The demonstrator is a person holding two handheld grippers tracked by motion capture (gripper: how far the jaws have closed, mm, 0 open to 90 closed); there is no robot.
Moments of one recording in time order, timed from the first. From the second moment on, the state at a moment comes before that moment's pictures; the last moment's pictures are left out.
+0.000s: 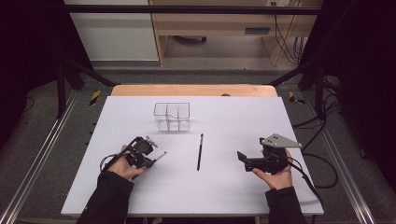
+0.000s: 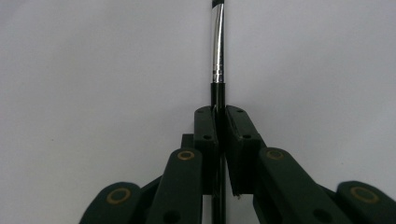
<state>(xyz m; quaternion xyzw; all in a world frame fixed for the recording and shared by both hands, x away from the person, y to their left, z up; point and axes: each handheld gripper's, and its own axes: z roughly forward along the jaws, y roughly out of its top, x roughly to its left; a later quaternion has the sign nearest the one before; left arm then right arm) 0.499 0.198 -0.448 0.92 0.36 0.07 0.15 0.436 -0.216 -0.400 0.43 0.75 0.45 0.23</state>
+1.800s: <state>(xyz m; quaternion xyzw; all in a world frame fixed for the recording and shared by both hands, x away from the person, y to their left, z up) 0.460 0.195 -0.381 0.84 0.35 0.19 0.36 0.435 -0.215 -0.400 0.43 0.75 0.46 0.22</state>
